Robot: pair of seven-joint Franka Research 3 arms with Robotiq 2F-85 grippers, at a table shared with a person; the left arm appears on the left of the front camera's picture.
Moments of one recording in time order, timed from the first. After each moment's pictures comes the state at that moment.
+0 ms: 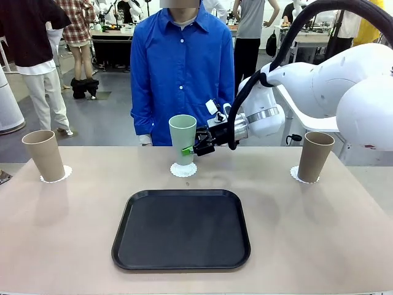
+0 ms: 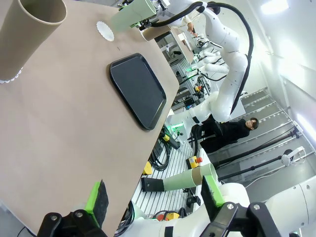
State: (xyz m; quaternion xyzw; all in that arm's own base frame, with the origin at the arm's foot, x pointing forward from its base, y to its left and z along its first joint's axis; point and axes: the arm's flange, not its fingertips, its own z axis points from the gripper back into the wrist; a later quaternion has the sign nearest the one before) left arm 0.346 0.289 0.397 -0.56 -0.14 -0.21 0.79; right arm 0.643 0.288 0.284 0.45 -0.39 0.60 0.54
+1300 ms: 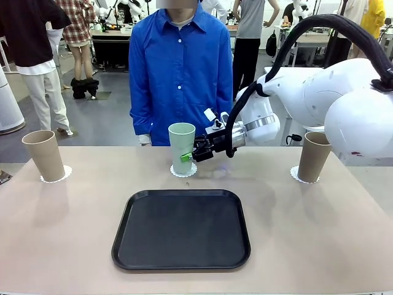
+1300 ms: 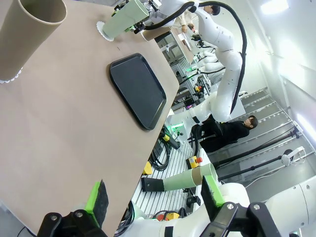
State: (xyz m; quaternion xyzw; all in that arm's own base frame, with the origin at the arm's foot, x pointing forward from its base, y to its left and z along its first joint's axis) left arm 0.346 0.289 0.397 -0.56 -0.14 -0.21 0.79; right arm 0.650 0.292 0.251 0.49 -0.36 0.58 0.54
